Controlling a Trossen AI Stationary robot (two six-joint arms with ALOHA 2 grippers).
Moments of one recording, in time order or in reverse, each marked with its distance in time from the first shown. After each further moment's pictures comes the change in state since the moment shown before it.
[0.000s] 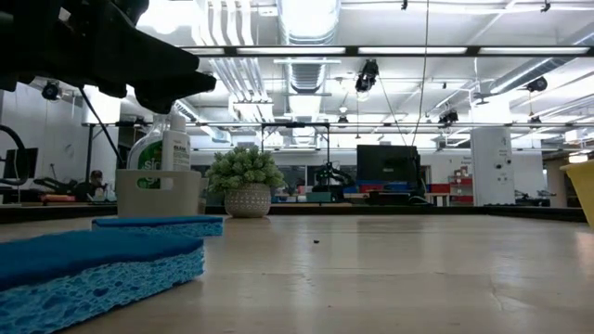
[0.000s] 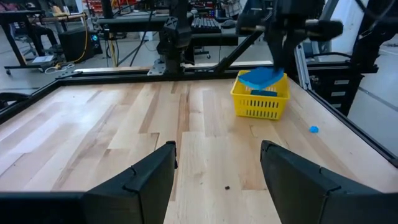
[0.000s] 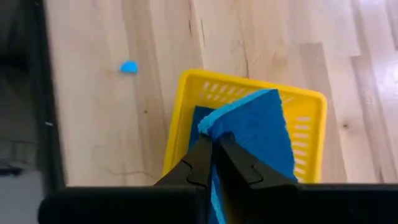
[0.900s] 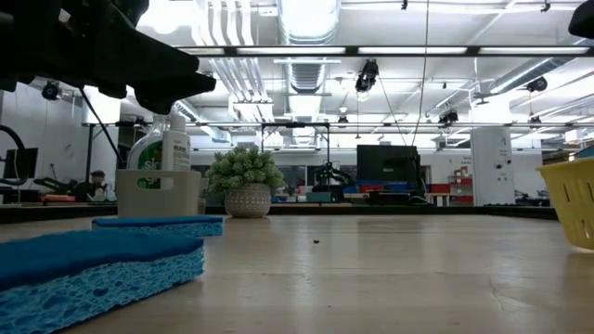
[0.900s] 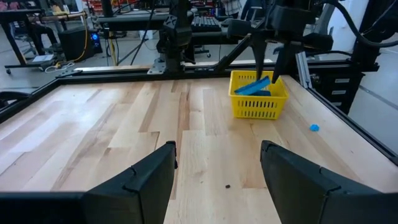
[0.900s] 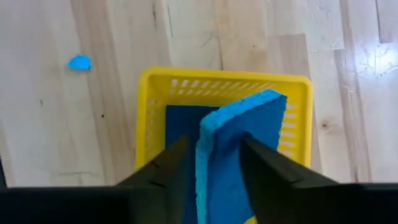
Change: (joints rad) left arm 0.001 0.000 0.000 -0.006 0.000 0.000; right arm -0.091 0.051 0.004 -0.042 -0.055 -0.069
